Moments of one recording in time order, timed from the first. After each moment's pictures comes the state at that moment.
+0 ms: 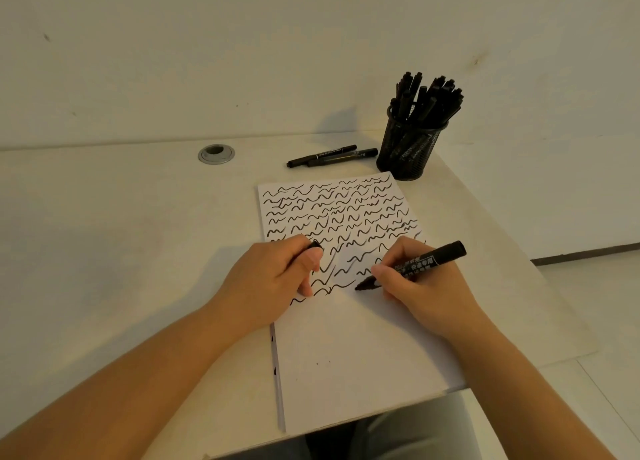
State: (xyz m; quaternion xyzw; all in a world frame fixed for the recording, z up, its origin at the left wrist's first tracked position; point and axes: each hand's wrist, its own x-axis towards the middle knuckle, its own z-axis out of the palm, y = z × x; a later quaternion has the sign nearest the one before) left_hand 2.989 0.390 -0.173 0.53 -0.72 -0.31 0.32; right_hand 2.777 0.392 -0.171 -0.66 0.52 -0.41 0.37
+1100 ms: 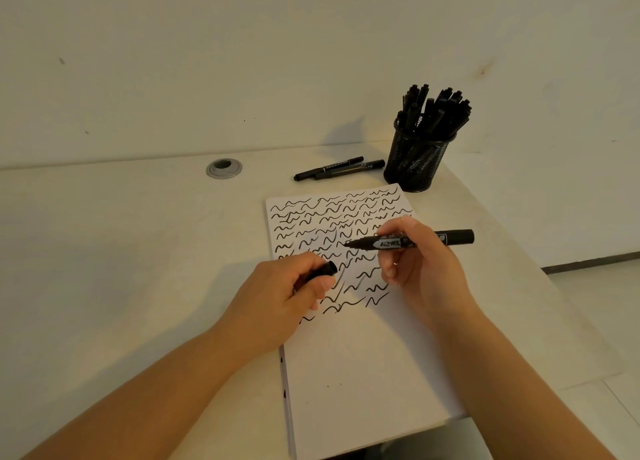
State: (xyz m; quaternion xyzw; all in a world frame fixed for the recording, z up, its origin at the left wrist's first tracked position) left_hand 2.992 0.392 -0.175 0.50 -0.72 -0.33 0.34; right_hand 2.802 0.361 -0.163 -0.44 0.36 -0.55 0.61
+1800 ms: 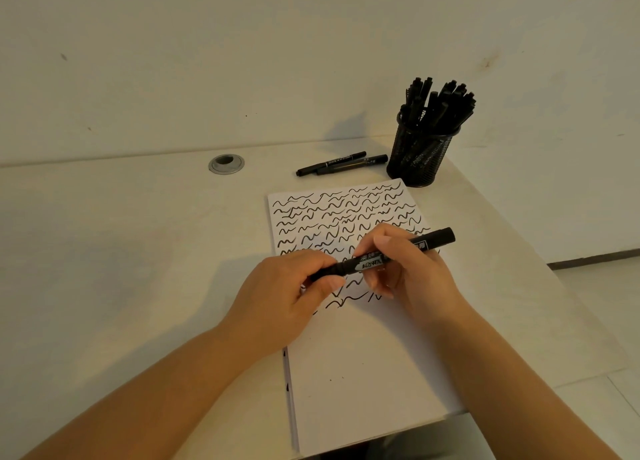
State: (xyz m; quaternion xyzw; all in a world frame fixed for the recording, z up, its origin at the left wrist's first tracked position) left_hand 2.987 0.397 -0.166 0.48 -0.78 -0.23 0.32; right_hand 2.809 0.371 -0.168 -0.55 0.36 -0.47 0.59
